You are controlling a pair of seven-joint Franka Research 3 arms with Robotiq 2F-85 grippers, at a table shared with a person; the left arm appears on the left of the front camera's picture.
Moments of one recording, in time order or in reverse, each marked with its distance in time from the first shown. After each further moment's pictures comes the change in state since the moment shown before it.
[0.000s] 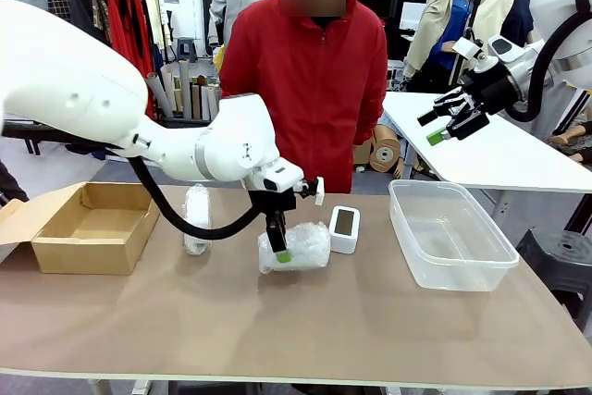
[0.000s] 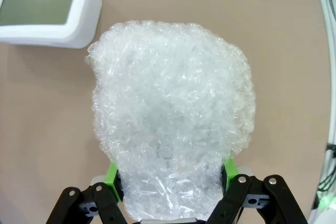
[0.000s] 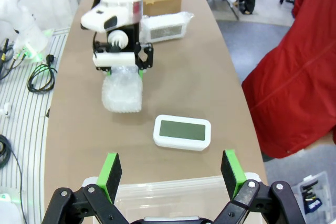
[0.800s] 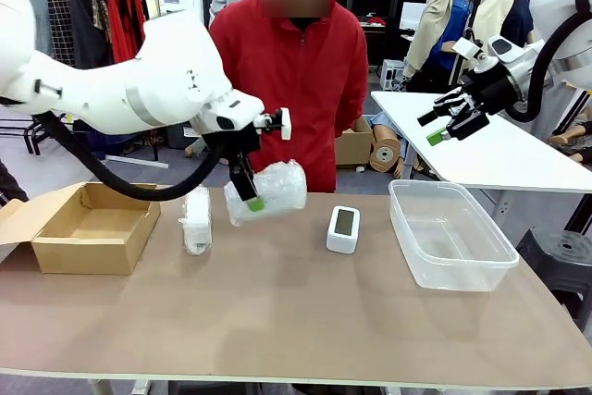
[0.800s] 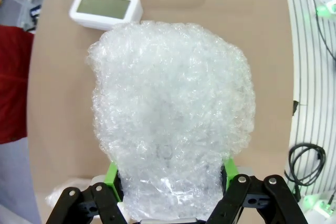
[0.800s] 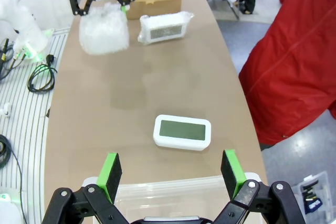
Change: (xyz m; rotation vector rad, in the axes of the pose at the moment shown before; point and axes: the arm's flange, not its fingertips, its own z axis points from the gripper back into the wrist) left arm -0.030 -0.060 0.149 0.176 -0.085 0.085; right arm 0.000 0.000 0.000 0.000 0.000 -0.001
